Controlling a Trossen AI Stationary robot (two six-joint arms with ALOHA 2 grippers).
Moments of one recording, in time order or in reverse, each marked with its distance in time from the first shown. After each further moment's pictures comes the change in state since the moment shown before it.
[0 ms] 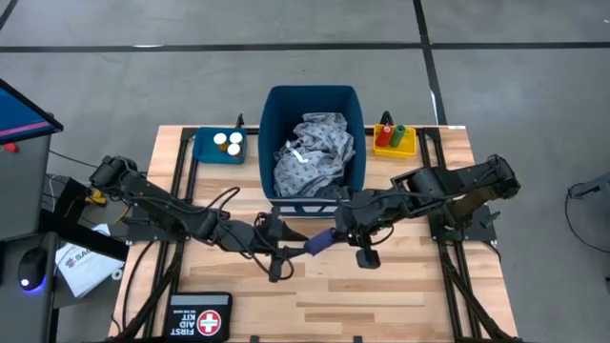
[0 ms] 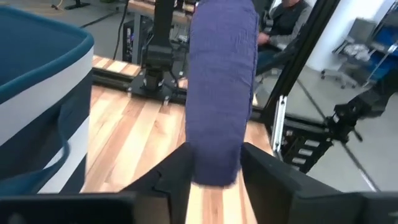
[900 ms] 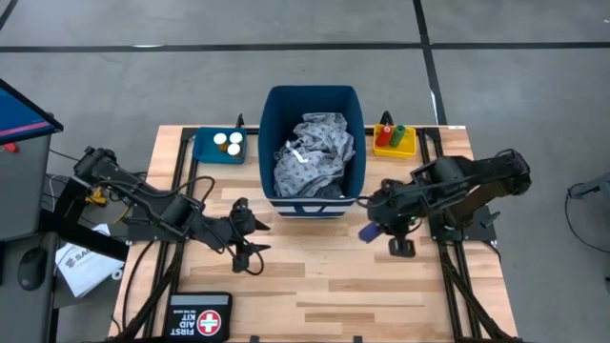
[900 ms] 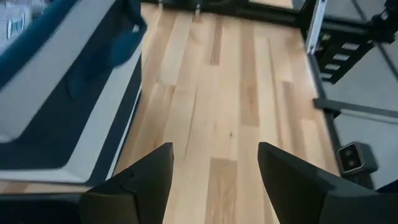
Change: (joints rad) left arm -0.050 -0.260 -0.006 -0.673 0.003 -0.103; right arm 0.002 -0.093 0.001 -0.477 -0.032 0.169
